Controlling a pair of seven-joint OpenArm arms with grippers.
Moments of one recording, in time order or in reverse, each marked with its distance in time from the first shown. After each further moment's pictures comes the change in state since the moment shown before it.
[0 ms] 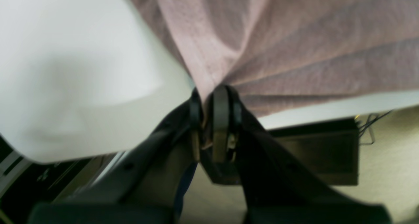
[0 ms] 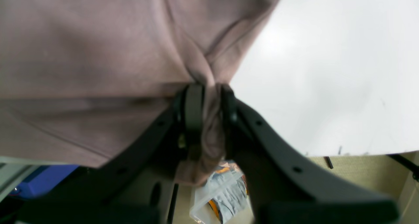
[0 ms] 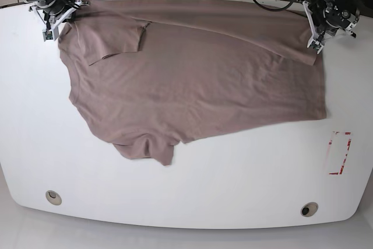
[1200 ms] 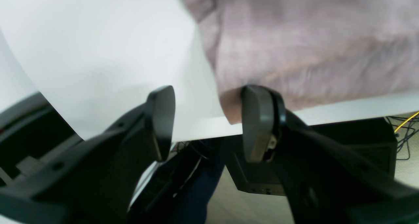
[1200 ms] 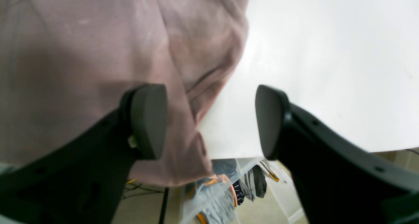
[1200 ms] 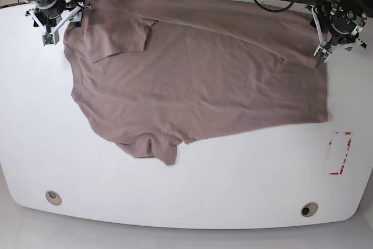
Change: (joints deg) left arm -1.3 -2.9 0.1 7.1 0.8 0.0 1.1; right arm 0.3 -2.6 0.0 10.2 -0.5 -0.2 -2.2
